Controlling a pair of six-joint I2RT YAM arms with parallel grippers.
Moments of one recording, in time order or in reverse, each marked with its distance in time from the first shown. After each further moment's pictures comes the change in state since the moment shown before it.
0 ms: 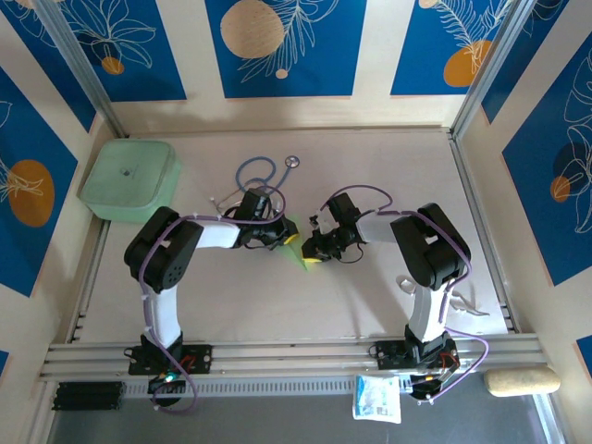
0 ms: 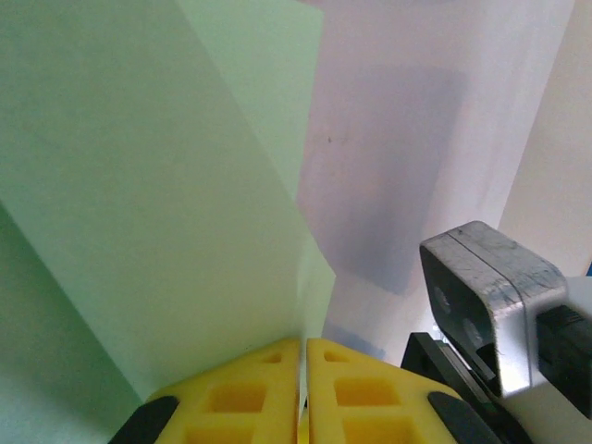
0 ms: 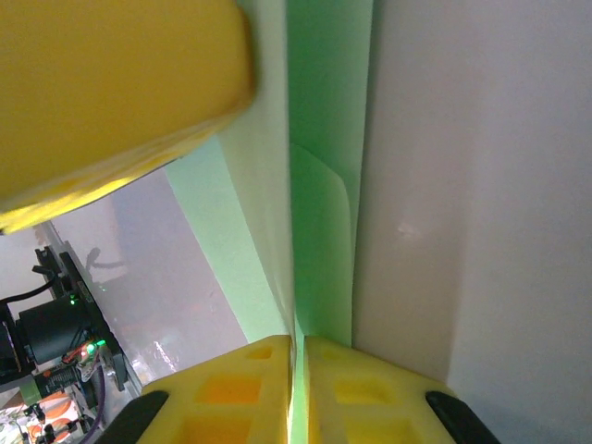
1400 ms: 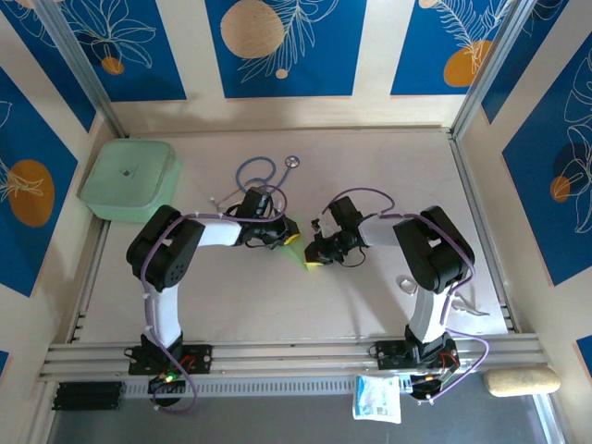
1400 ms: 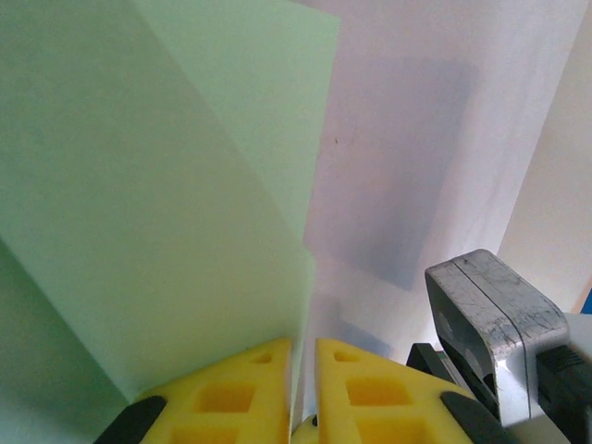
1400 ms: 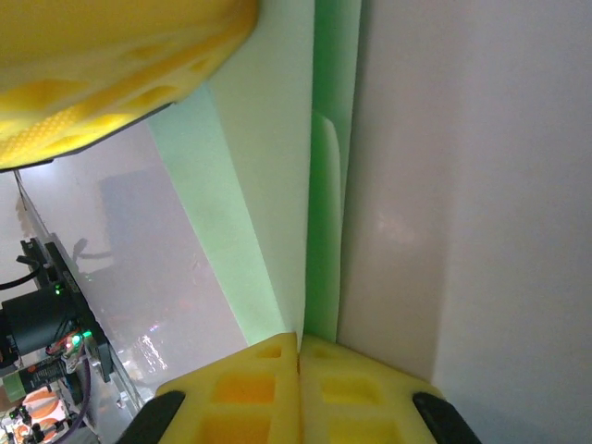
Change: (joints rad) left arm 0.000 0.017 0.034 -0.047 0.008 0.034; right arm -0.002 -0.032 -0.051 0.010 0.013 -0.021
